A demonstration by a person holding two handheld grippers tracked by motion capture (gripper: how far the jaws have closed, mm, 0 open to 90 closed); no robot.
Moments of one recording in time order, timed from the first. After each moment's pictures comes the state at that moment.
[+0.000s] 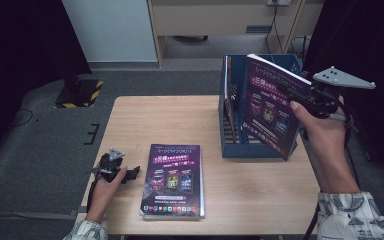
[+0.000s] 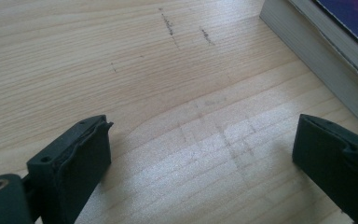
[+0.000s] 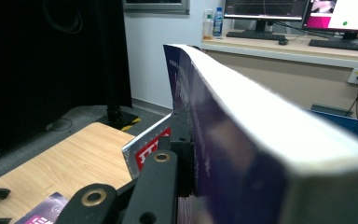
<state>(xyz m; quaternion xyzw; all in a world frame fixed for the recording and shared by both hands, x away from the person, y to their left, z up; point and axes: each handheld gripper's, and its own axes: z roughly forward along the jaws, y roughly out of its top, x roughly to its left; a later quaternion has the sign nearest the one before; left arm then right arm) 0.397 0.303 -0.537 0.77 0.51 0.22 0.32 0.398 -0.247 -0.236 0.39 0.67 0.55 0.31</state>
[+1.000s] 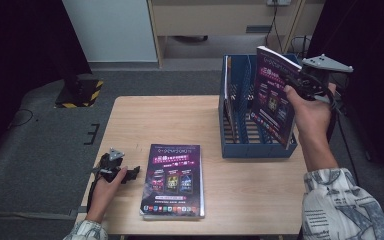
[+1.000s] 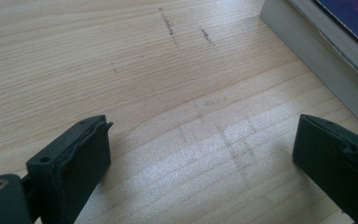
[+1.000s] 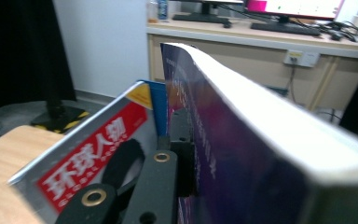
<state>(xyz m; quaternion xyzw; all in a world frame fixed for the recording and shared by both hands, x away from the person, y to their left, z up) 0.397 0.303 -0.537 0.77 0.51 0.22 0.32 0.456 -0.247 -0.247 0.47 0.64 0.48 0.37</state>
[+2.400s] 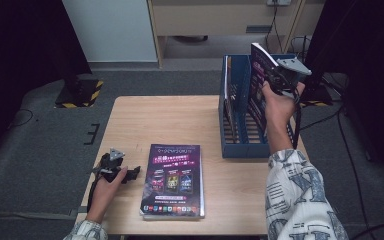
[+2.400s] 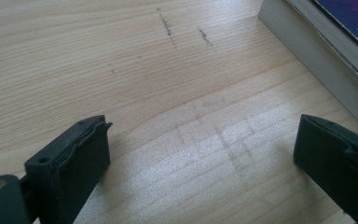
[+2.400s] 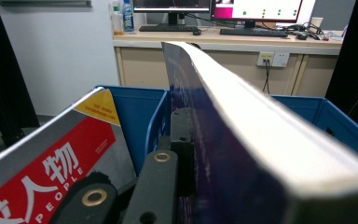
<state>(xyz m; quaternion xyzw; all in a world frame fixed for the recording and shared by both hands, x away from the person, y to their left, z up) 0.398 0.302 -0.537 0.77 0.51 0.21 0.32 0.527 -0.215 -0.306 0.51 0.58 0.48 0.41</state>
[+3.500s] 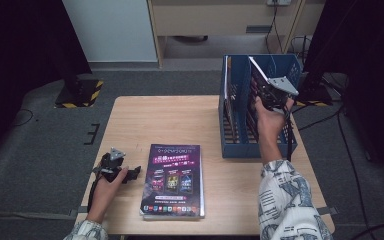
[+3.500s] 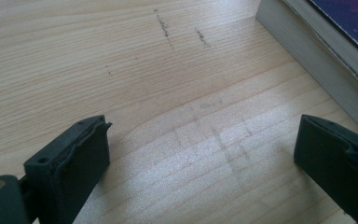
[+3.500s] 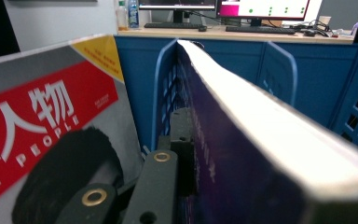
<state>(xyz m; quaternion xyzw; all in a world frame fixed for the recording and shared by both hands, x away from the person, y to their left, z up) 0.399 0.301 -0.537 0.77 0.51 0.21 0.32 0.527 -0.207 -0.366 0.50 0.58 0.49 0.42</state>
